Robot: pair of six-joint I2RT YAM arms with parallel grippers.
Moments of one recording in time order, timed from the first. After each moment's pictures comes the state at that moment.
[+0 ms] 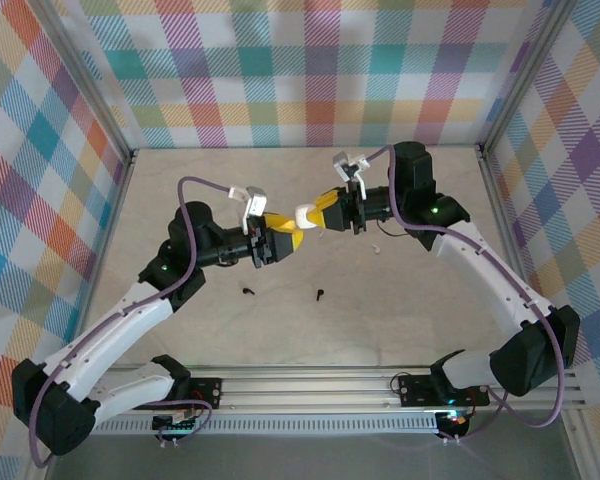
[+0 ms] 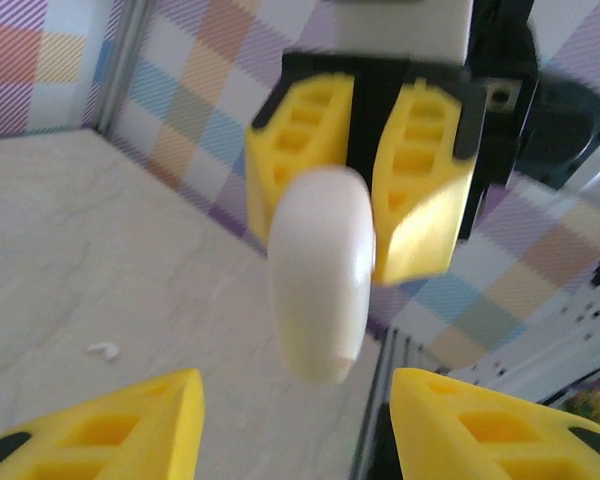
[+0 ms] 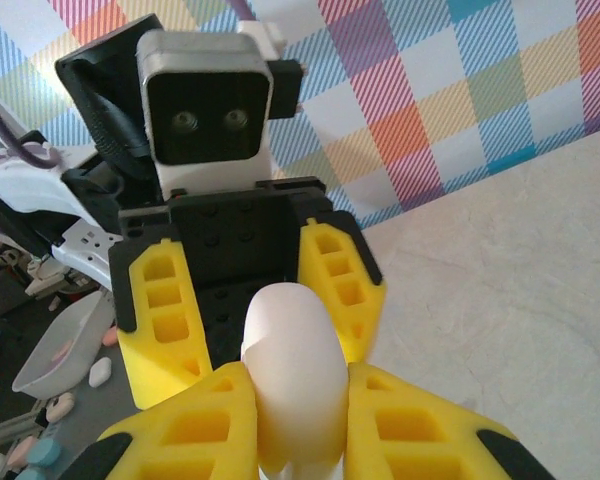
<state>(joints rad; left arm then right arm) -0.58 1.05 0.89 0.10 0.66 -0.47 0.48 1.35 1.30 -0.30 -1.12 0.11</state>
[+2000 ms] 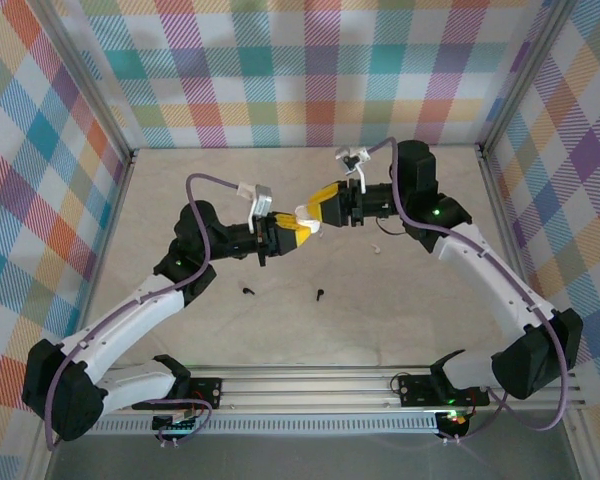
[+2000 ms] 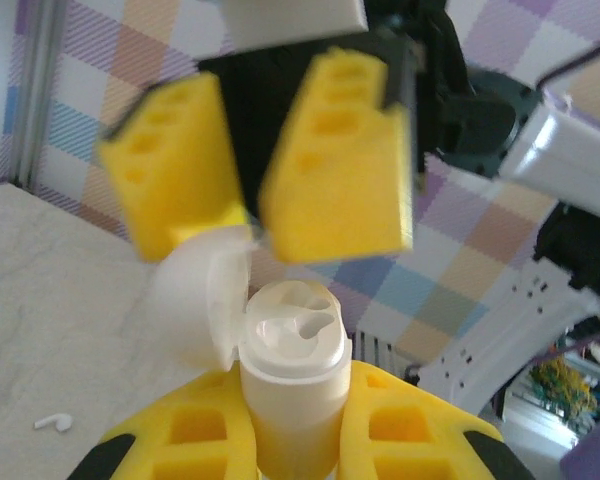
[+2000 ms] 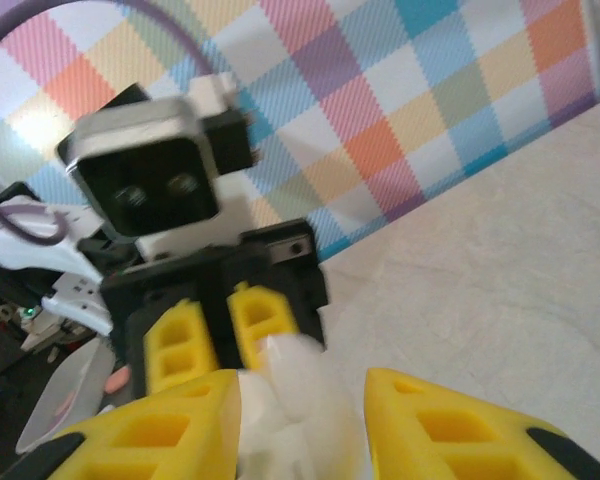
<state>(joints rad) -0.59 1.12 0.85 0.31 0.80 -0.40 0.49 1.35 1.31 -0.25 -1.01 0.28</state>
